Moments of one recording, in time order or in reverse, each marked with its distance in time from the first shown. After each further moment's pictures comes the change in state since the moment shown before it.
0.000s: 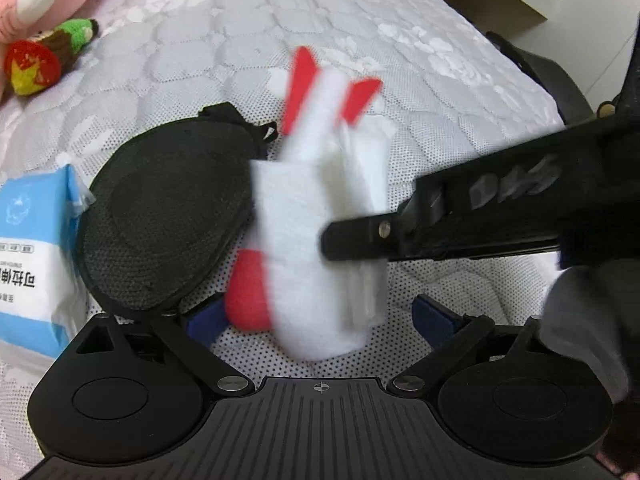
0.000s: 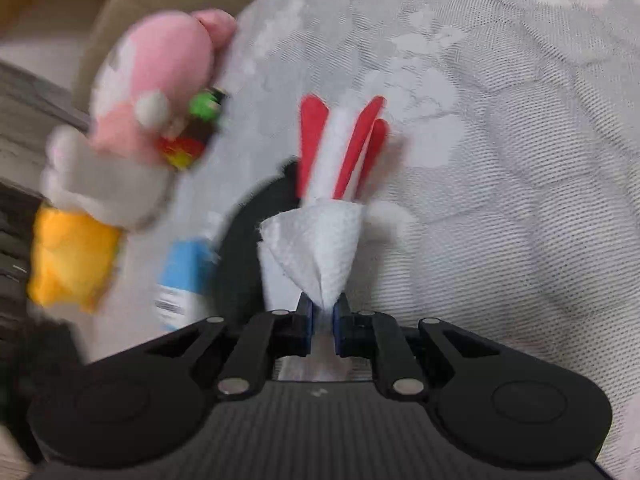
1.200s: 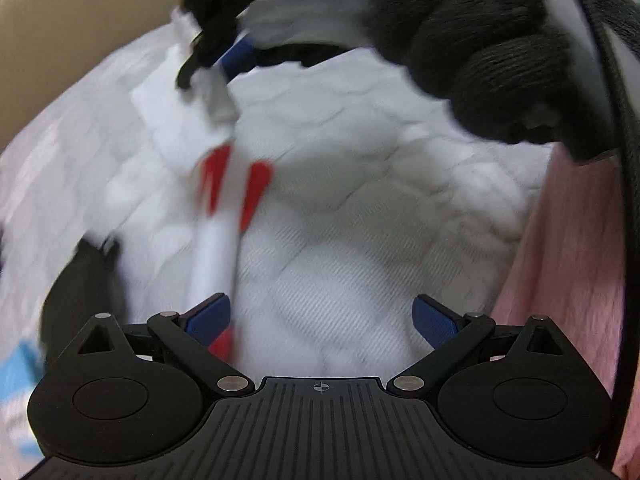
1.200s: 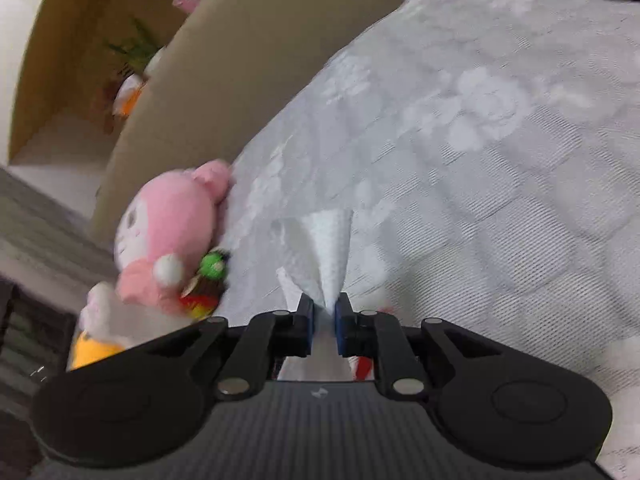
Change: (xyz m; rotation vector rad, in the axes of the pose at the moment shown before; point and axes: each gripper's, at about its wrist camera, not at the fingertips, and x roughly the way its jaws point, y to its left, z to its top) left arm -0.011 -0.103 -0.031 0.536 -0.022 0.031; right arm -0.078 -0.061 0.040 0.151 -0.300 0.197
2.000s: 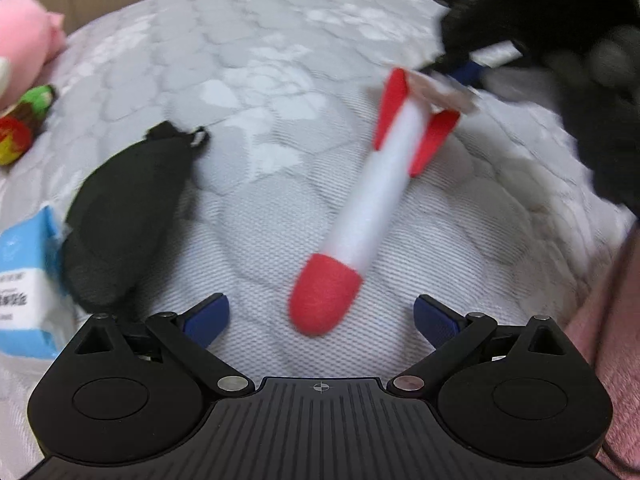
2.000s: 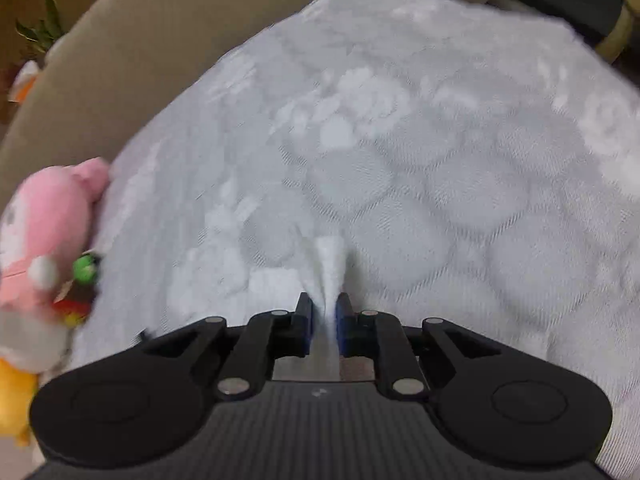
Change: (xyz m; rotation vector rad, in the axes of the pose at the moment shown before) left arm 0.025 0.049 -0.028 -0.289 0.034 0.006; right arm 0.014 -0.022 -0.001 -0.003 -0.087 -0.467
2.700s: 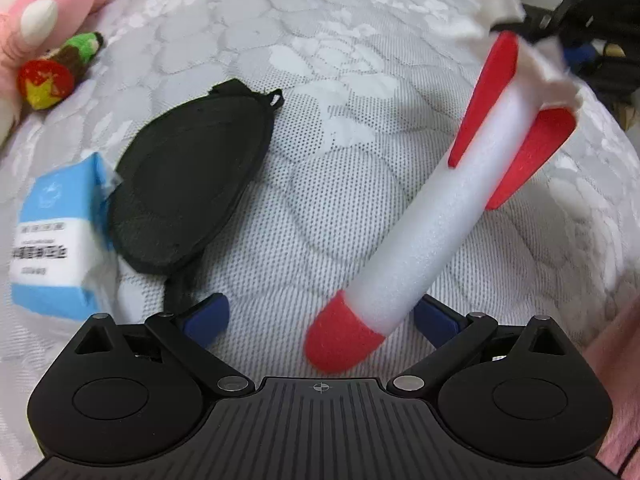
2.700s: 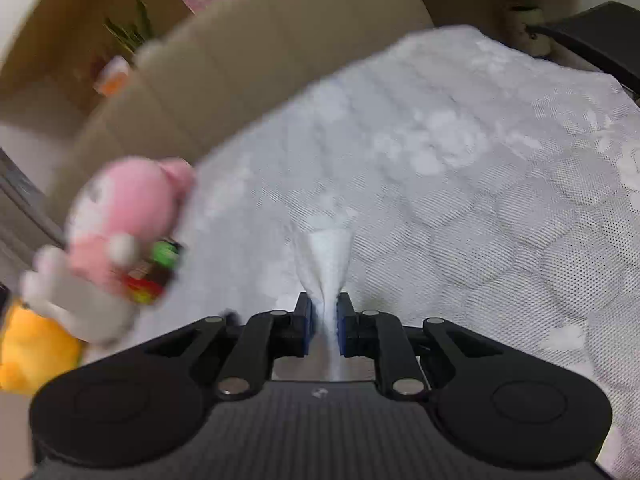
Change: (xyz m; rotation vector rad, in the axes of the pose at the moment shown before) left arm -0.013 0.032 -0.010 -0.125 0.060 0.080; right arm -0.068 0.031 -0.050 -0.138 -0.151 0.226
